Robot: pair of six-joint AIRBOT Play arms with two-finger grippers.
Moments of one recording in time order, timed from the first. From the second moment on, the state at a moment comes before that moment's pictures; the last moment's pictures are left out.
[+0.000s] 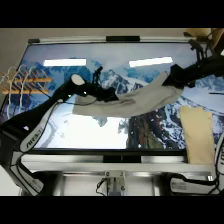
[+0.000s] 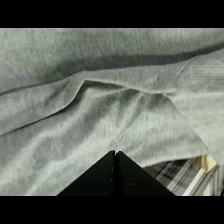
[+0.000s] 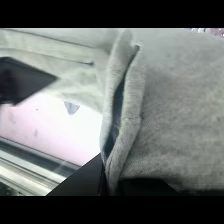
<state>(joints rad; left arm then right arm) -0.46 -1.87 1.59 0.56 -0.96 -1.34 -0.16 -1.46 1.73 -0.97 1.65 1.52</state>
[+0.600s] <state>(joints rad) -0.57 -1.95 1.62 0.30 -0.89 -1.31 -0.10 -1.32 1.74 -0.93 1.66 1.60</state>
